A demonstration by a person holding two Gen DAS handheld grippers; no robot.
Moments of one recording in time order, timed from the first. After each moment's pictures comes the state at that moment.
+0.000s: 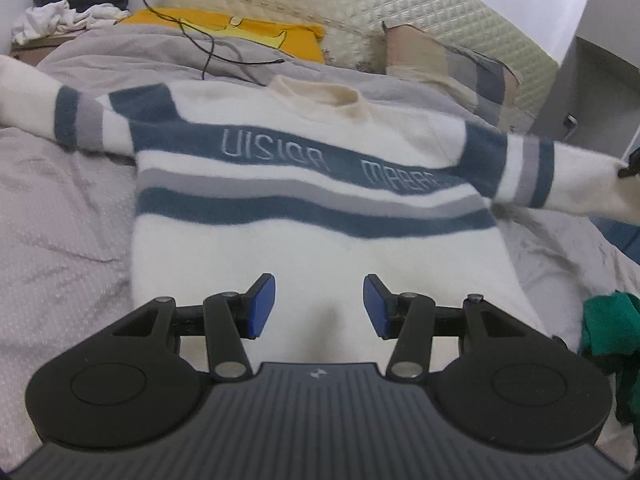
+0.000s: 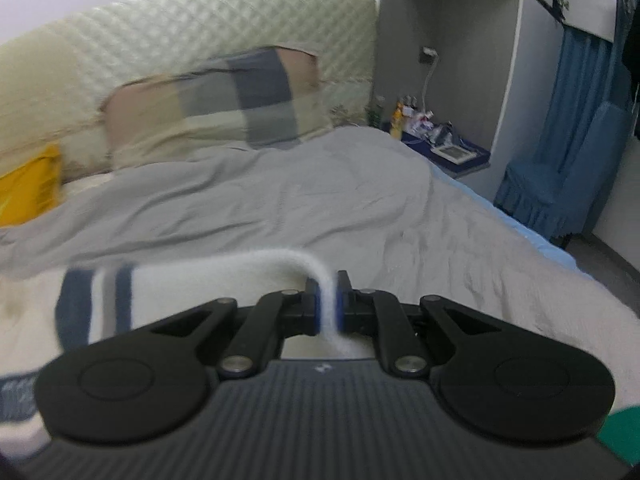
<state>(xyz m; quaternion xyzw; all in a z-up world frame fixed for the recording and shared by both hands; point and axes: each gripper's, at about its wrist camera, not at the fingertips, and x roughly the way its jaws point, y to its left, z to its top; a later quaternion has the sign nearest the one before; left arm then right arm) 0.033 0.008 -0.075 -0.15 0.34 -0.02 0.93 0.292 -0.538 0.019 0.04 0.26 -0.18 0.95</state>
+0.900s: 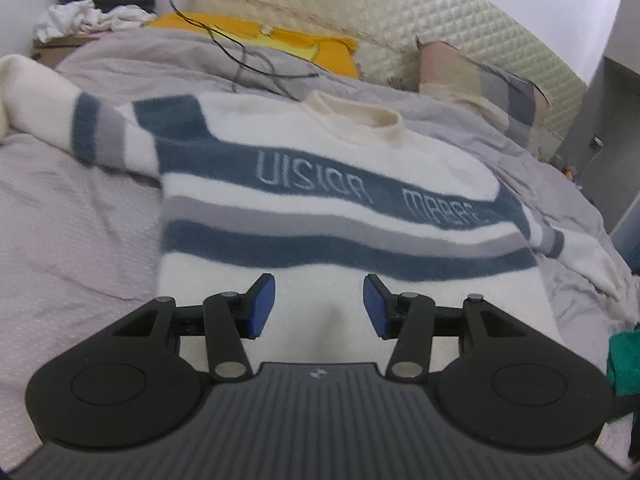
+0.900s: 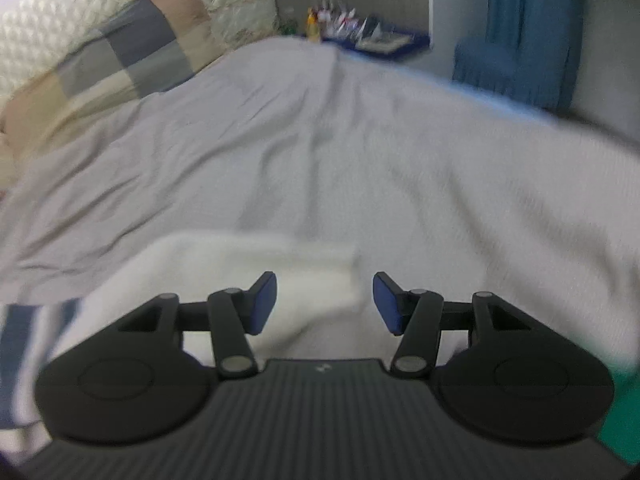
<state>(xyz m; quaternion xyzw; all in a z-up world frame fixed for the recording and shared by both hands) 0.066 0.038 -0.079 -0.16 0.32 0.03 0.93 0.275 -0.679 -0.089 0.20 0.33 -0.21 0.90</state>
